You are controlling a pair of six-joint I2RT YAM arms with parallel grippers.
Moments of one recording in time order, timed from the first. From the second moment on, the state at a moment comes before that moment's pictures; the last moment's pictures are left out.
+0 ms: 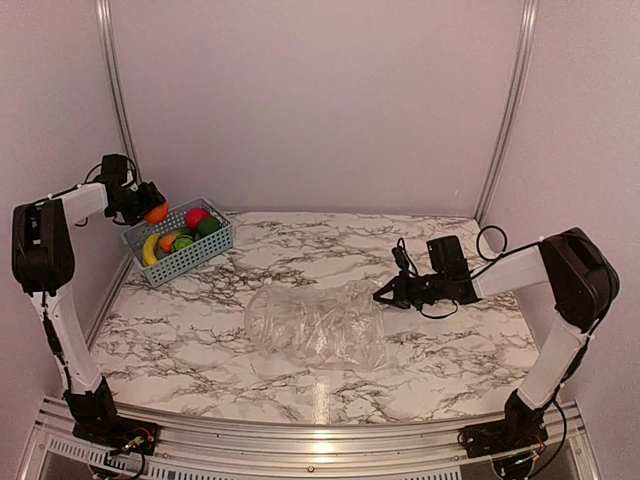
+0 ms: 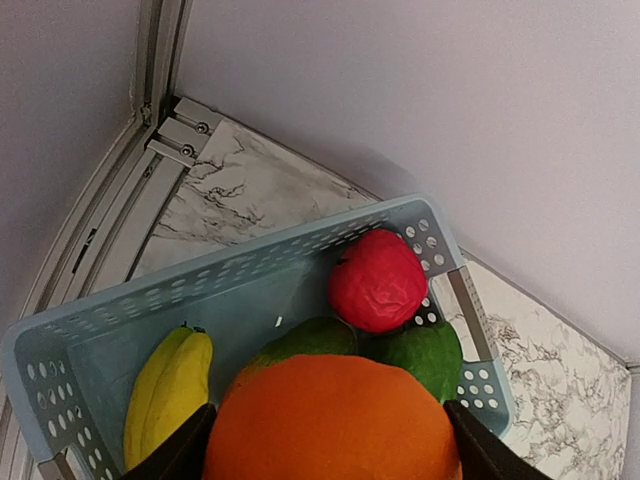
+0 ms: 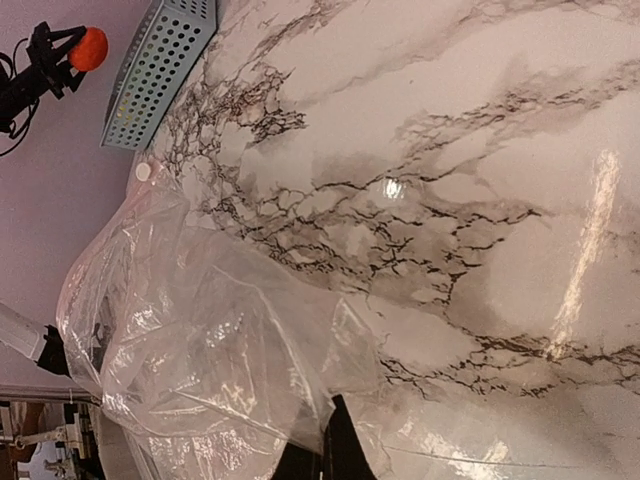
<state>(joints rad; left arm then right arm) 0.13 1.96 1.61 -0.36 0.22 -0.46 0.38 1.73 0.80 0.21 -0.67 0.54</state>
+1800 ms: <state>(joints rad) -0.58 1.43 0.74 0.04 0.66 -0.76 0.38 1.64 0.82 0.19 -0.67 0.50</state>
